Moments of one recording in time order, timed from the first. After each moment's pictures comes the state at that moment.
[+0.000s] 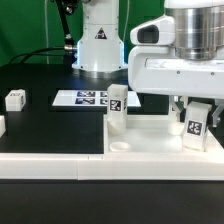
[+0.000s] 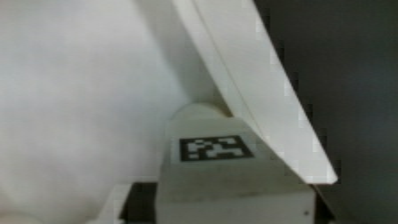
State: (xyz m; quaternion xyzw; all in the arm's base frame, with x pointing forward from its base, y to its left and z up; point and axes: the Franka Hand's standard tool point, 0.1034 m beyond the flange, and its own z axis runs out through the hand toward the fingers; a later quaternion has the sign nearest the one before) arm 0.629 0.119 0.069 -0.94 0.32 0.03 0.05
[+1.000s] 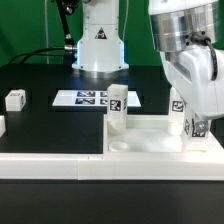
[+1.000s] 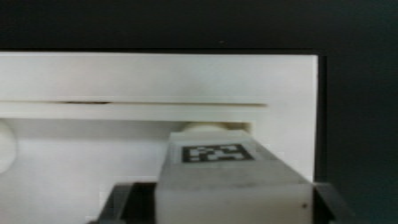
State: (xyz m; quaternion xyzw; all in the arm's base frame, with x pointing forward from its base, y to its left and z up) arm 0.631 0.116 0.066 -0.72 0.69 0.06 0.09
